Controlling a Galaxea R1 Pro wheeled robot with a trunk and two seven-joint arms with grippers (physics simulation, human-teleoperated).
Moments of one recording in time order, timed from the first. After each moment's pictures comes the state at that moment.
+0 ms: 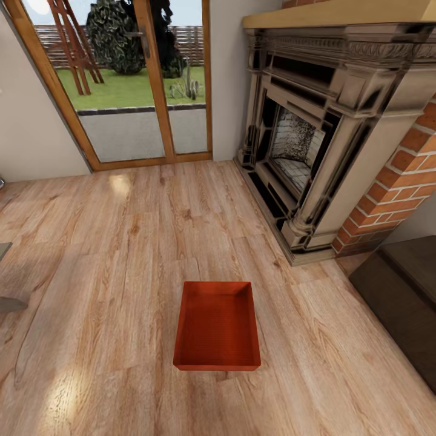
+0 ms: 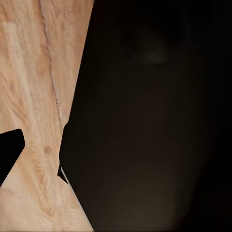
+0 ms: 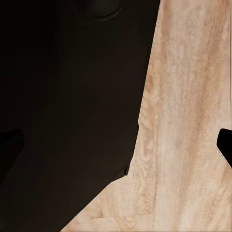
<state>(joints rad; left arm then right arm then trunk) -0.20 -0.01 0.13 -0.01 0.18 -0.04 0.08 -0.14 -0.03 0.26 0.02 -0.15 -0.13 -0.02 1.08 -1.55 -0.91</state>
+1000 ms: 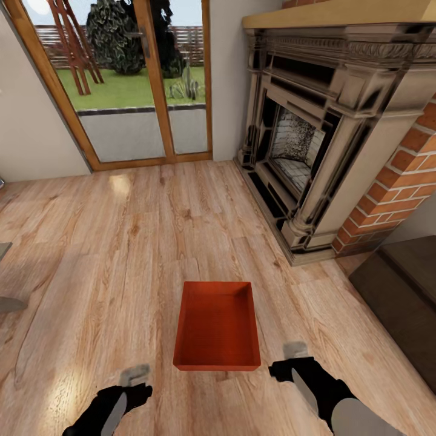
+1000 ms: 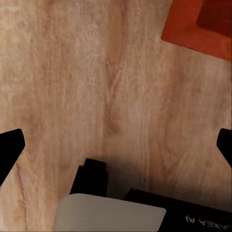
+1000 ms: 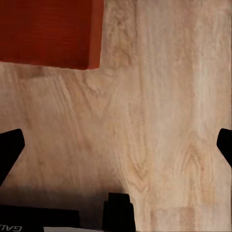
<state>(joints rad) -0.42 0.01 0.13 -0.58 0.16 0.42 0.09 -0.60 -0.03 0.24 -0.42 -0.17 0.40 -0.03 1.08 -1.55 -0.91</state>
